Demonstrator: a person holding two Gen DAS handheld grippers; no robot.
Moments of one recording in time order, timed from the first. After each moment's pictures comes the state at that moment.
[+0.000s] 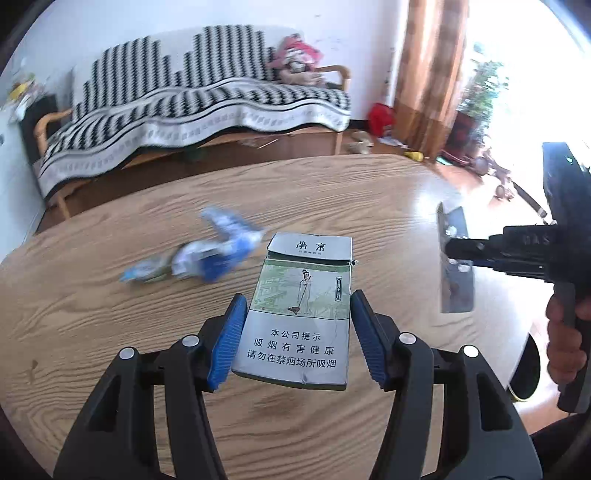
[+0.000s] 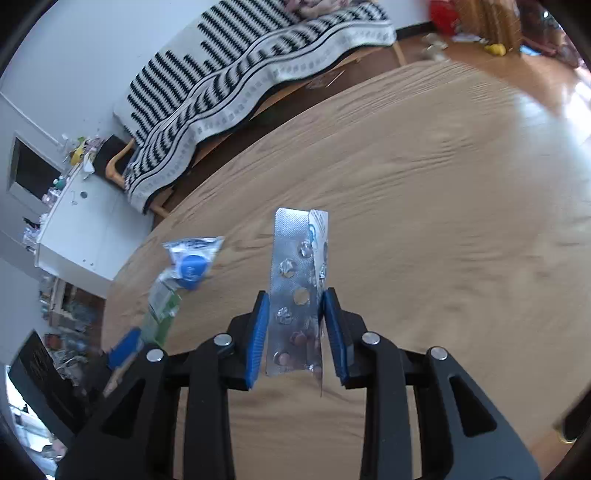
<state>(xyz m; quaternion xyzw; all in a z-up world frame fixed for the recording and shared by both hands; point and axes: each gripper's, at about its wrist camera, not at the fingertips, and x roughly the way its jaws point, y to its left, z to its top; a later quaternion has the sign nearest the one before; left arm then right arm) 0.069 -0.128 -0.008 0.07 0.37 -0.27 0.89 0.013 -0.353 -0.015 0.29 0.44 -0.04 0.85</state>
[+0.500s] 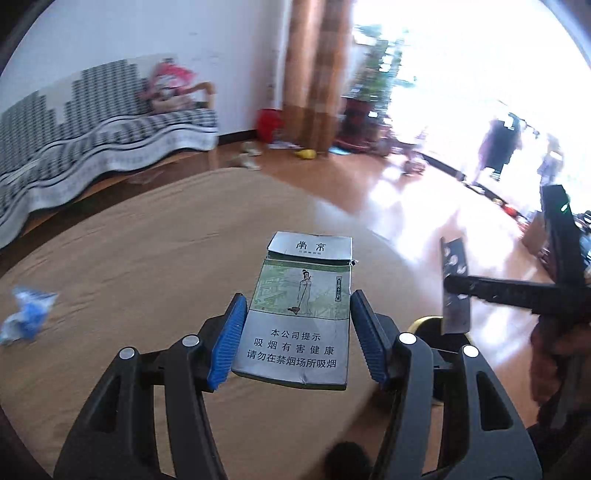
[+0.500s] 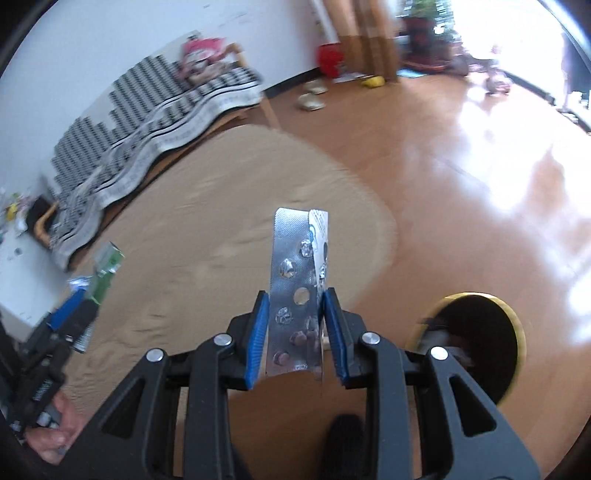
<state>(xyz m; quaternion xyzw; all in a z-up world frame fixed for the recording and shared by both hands) -0.056 -0.339 0.007 0.10 0.33 -0.45 0.83 -0.210 -0.530 -0.021 0.27 0.39 -0.25 0.84</state>
